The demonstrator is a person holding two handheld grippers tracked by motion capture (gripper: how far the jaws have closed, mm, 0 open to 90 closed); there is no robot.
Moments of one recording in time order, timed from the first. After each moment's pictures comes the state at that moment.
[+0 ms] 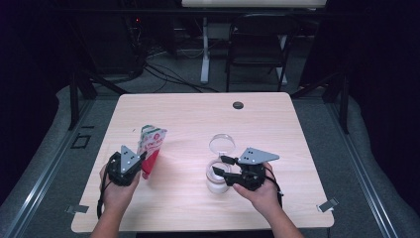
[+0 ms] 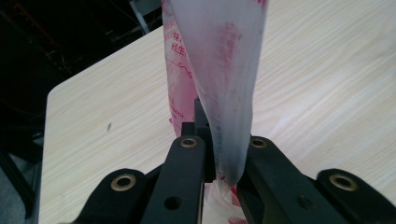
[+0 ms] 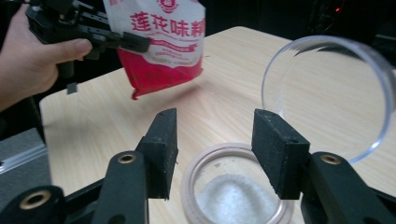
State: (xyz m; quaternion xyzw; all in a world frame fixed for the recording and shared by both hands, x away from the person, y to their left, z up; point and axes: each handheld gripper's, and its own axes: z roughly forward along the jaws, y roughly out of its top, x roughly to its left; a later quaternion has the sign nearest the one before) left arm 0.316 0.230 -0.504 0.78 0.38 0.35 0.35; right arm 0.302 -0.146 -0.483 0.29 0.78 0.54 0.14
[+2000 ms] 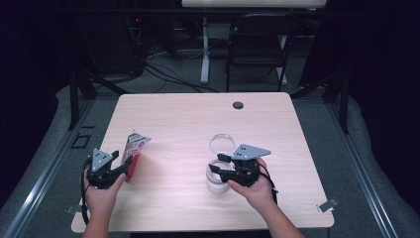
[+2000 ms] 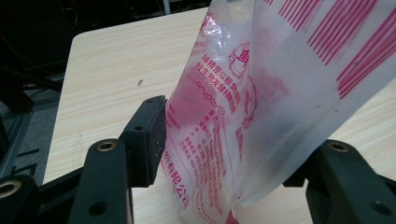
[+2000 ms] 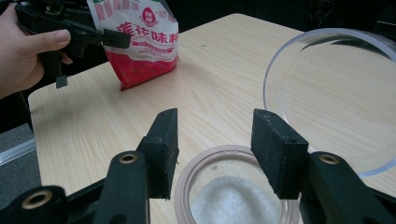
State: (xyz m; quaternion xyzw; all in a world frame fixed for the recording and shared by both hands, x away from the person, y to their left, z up) left arm 0.317 0.285 -0.527 0.71 0.48 0.31 0.40; right arm 0.313 -0.134 -0.483 0.30 0.79 0.52 0.13
